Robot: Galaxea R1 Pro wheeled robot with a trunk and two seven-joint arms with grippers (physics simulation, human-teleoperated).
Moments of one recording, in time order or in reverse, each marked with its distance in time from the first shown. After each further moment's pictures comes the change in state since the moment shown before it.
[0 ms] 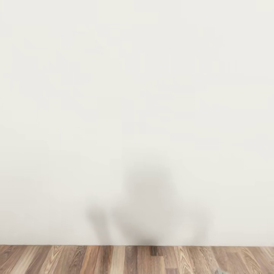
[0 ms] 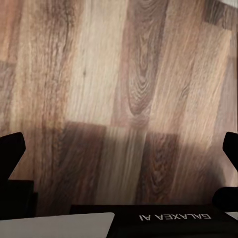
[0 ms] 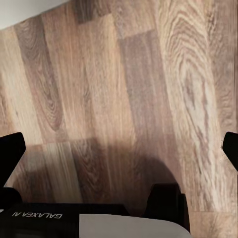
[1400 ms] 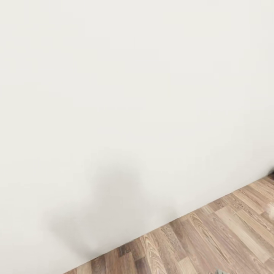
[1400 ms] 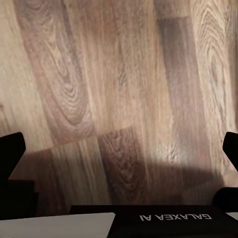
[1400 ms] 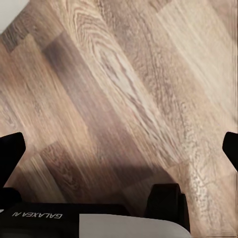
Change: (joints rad) left arm 0.000 0.001 0.000 0.000 0.001 0.000 0.000; right arm 0.000 0.000 0.000 0.000 0.000 0.000 0.000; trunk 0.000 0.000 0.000
